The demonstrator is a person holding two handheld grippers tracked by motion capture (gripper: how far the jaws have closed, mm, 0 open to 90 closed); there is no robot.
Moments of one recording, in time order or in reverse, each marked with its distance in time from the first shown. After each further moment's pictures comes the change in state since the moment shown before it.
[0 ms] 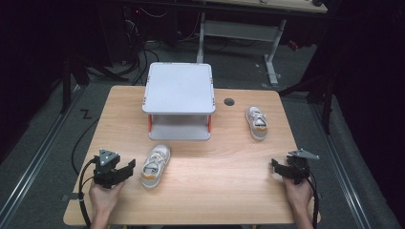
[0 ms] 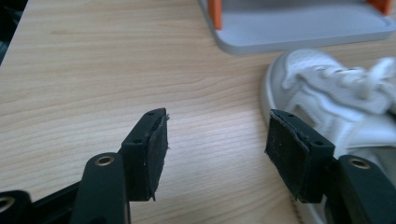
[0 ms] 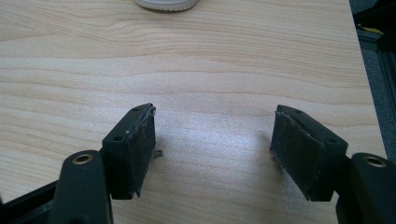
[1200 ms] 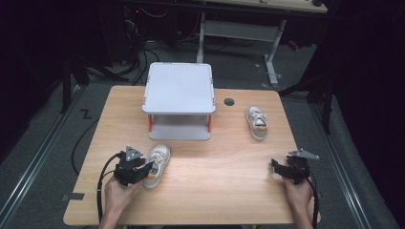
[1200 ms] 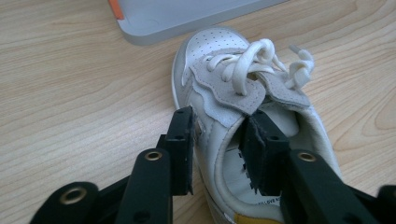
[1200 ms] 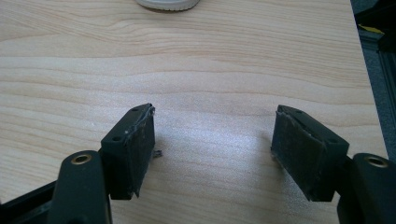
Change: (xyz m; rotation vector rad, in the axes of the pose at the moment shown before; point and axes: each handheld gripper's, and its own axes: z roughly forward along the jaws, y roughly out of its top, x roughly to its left) left arm -0.045 0.017 0.021 0.137 -0.111 0.189; right arm 0.000 0.000 0.000 0.000 0.002 -0.003
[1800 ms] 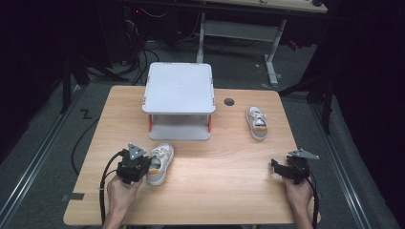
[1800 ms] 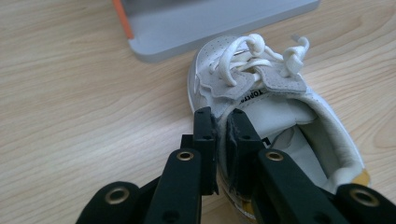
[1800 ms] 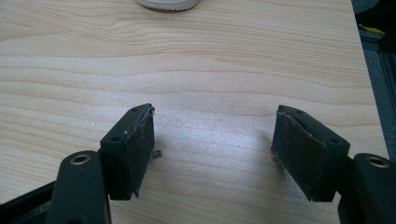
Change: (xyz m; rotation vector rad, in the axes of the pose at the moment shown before) left arm -0.014 0.015 -0.006 -0.034 0.028 -0.005; right arm 0.000 0.000 0.000 0.001 0.002 -0.001
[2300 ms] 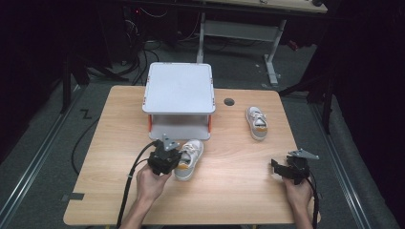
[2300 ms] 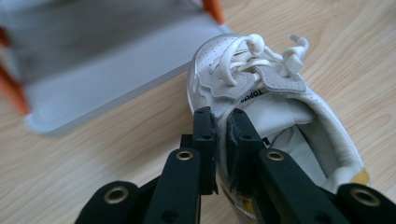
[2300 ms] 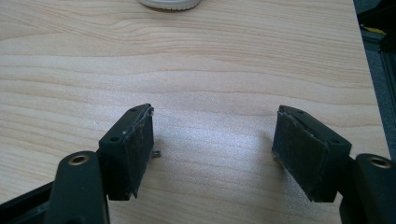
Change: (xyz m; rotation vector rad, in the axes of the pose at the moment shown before) left arm -0.067 0.053 0.025 0.002 -0.116 0.110; right arm 0.000 0.000 0.000 0.001 0.004 -0.003
